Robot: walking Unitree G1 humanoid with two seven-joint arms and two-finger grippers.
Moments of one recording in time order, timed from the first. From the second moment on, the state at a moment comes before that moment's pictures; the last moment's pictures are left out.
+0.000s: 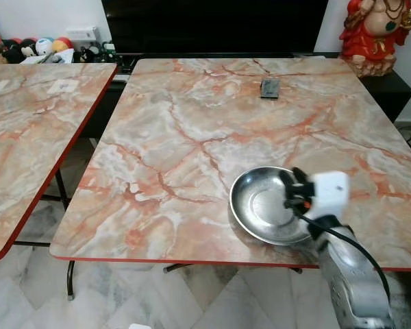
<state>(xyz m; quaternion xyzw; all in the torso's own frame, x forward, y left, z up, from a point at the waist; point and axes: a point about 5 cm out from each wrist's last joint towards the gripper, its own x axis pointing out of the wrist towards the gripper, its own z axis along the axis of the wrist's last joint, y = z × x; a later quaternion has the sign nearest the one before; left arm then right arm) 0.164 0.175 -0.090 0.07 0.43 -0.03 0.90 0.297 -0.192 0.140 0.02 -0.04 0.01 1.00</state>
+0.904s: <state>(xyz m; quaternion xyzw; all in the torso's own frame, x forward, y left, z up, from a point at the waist) 0.170 0.211 -0.083 0.03 0.42 0.04 0.91 0.278 -0.209 0.129 0.03 -0.07 -0.04 1.00</state>
